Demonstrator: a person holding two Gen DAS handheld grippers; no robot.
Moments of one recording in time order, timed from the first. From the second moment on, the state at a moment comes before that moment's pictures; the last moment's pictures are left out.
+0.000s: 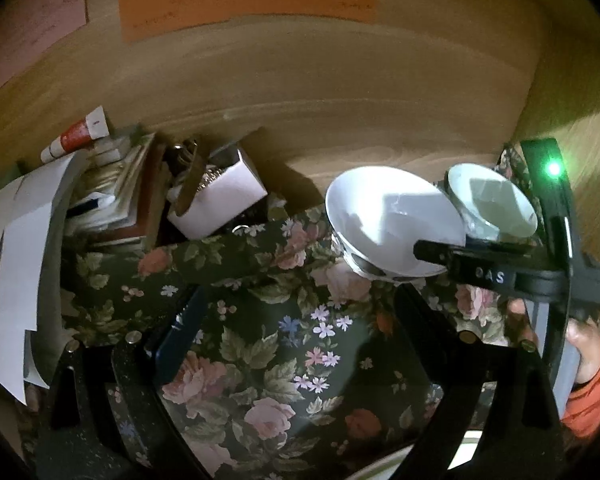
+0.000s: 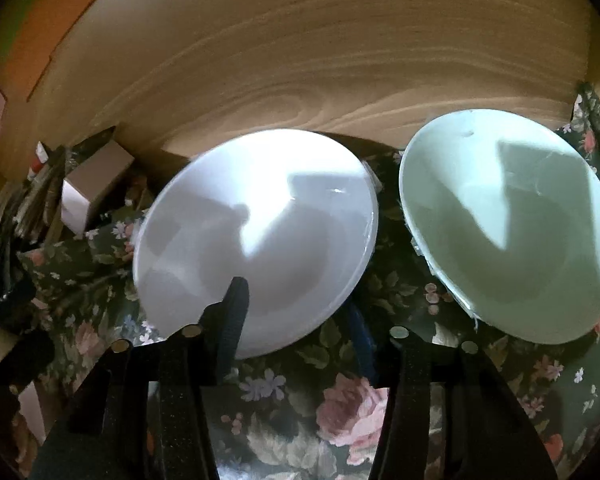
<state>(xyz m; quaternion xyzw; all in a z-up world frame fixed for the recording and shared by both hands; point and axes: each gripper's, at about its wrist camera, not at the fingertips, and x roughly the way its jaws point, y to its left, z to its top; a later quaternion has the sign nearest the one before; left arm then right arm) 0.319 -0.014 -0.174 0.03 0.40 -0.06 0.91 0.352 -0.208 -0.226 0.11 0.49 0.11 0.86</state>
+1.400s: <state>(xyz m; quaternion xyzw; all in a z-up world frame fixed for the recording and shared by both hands) 0.335 -0.060 -0.238 0.04 0.53 -0.07 0.85 0.288 -0.203 -0.215 0.07 0.50 0.15 0.85</state>
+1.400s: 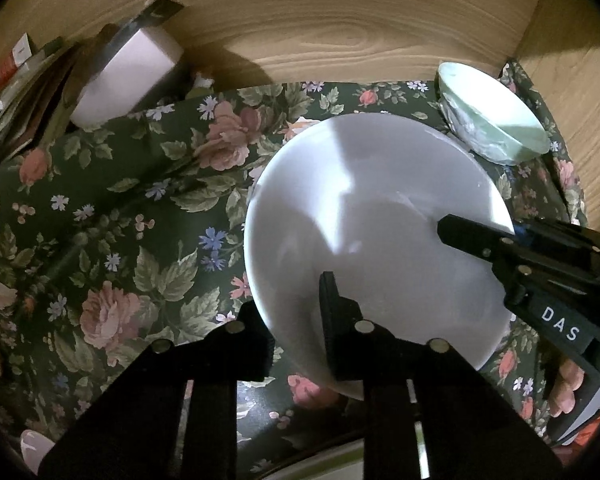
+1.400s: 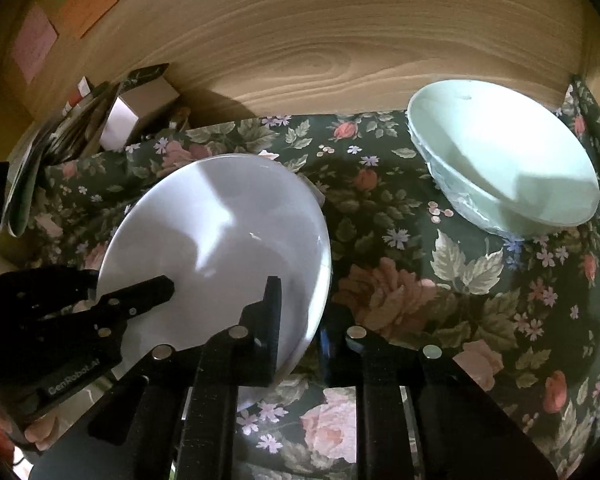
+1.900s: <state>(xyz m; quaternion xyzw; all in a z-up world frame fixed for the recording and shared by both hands) 0.293 -0.051 -0.184 0.03 0.47 -0.08 0.88 0.257 -0.194 -0.162 0.06 0.45 0.15 0.88</state>
